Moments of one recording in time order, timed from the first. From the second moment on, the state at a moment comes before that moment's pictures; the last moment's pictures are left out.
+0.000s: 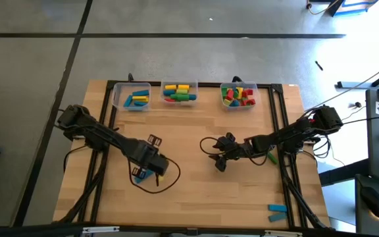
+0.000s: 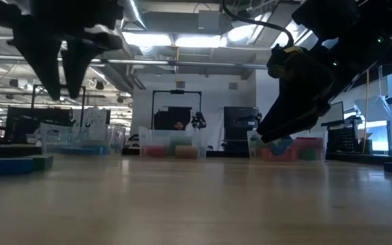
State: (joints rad) left arm -0.40 1.65 1.24 -1.20 -0.29 -0.02; right arm 0.25 1.52 0.61 0.16 0.30 0.57
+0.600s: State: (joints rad) left arm -0.40 1.65 0.89 -0.89 -0.26 0.23; right arm 0.25 1.52 0.61 0.16 0.32 0.57
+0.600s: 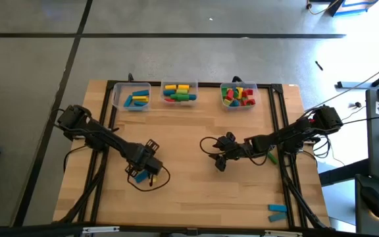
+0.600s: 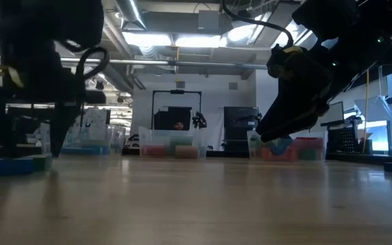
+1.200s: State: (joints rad) left arm -0.39 1.64 0.84 -0.78 -0.26 0.24; right arm 0.25 1.52 0.61 0.17 0.33 0.57
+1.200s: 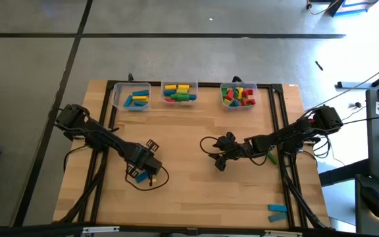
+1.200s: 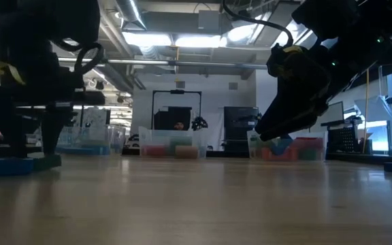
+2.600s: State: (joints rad) left arm 0.54 1.12 0.81 -0.71 -0.50 -0.10; right arm 0.25 1.52 0.61 0.16 0.33 0.57
